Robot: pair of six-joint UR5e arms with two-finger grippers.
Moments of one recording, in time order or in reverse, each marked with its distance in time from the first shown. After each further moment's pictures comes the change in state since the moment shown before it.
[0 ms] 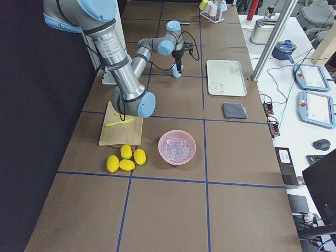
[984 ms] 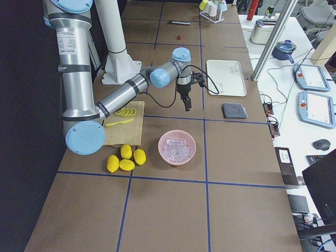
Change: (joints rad) left arm -0.001 0.004 -0.009 0.001 -0.001 0.002; right arm 0.466 -0.629 0.192 0.138 0.246 -0.735
